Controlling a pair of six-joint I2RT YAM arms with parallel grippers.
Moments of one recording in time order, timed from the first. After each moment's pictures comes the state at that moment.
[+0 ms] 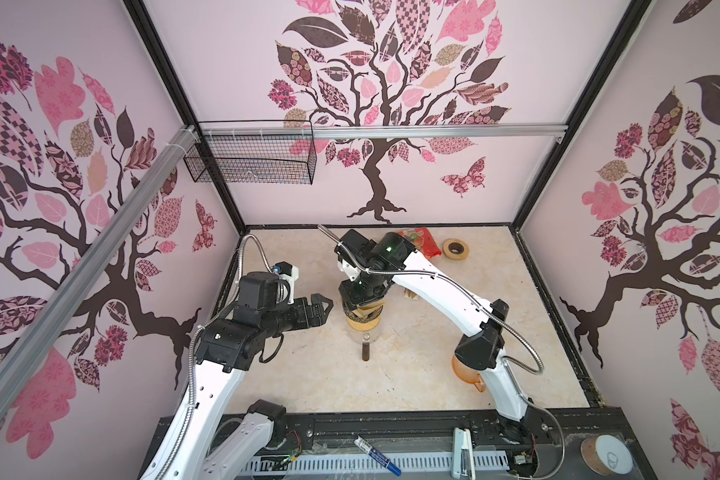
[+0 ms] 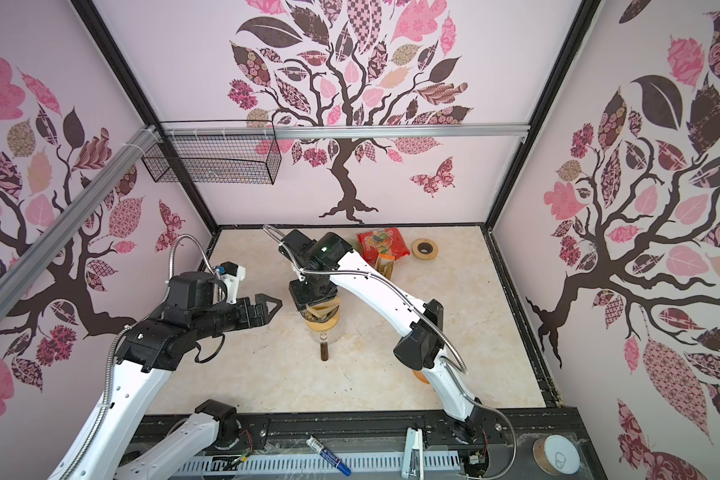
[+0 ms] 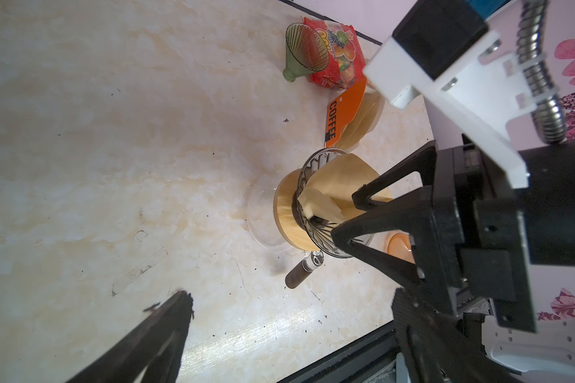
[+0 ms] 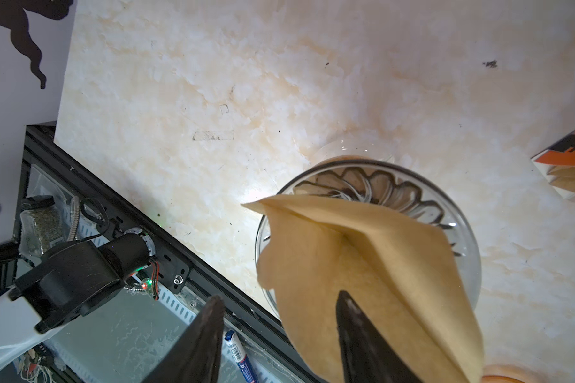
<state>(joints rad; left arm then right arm) -0.29 0.86 1.10 -0.97 0.26 -0.42 0.95 2.20 2.49 -1.48 -0.13 0.46</state>
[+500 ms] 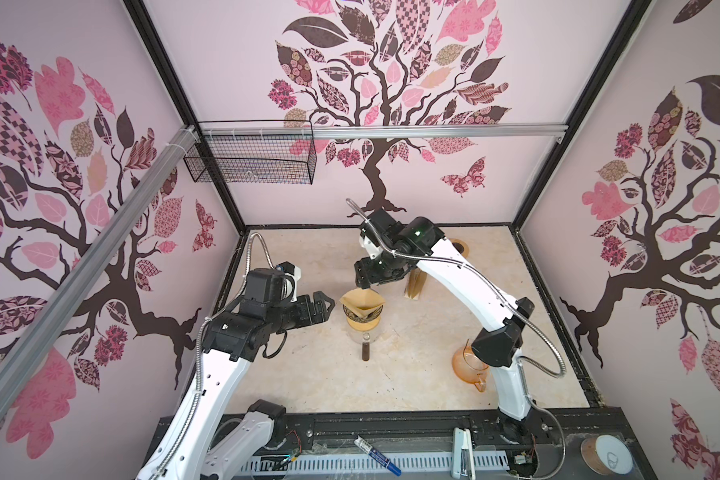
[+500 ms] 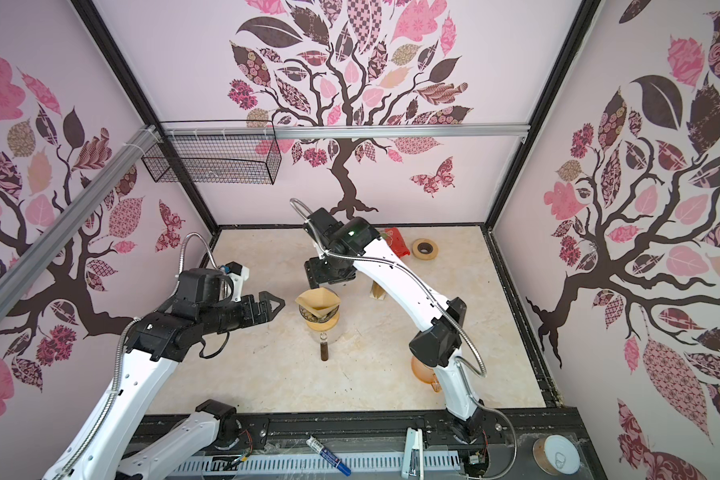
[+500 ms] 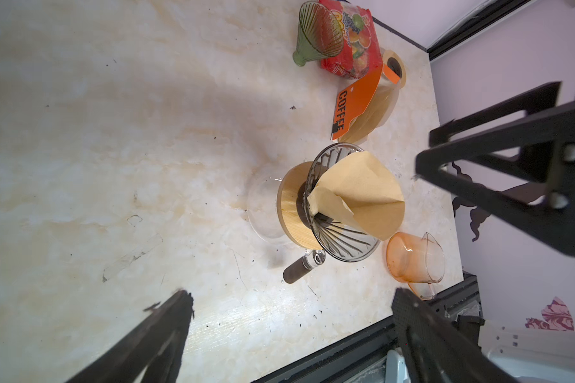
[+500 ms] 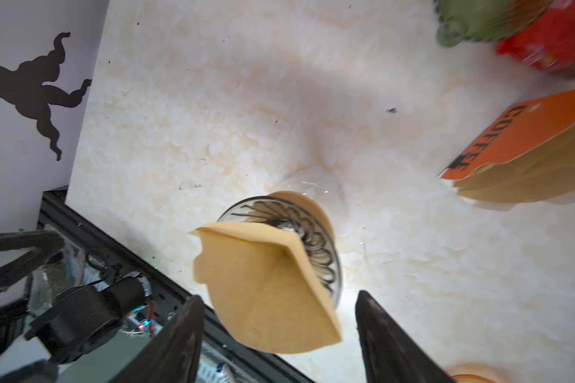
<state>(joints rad) -0.29 0.93 1.10 -0.98 0.28 -0.48 0.80 2.04 2.37 -1.39 -0.07 0.46</state>
